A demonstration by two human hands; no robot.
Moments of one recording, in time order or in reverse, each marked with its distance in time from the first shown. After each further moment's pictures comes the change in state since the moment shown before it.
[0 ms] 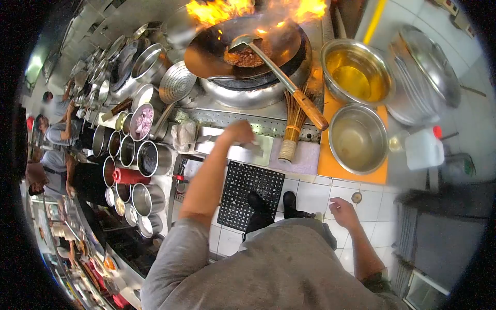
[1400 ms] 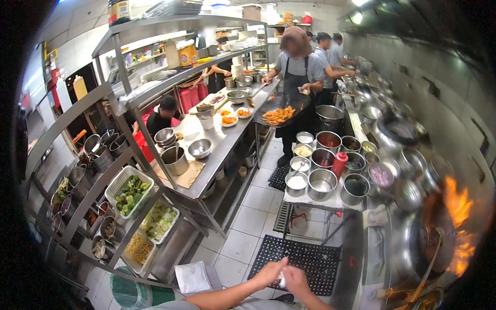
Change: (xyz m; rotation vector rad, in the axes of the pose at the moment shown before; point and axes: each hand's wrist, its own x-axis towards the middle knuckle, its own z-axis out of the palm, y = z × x) left_hand -0.281 0.398 0.124 -2.259 1.723 -1.197; right_hand -0.080 -0.215 0.203 -0.152 -1.221 -1.025
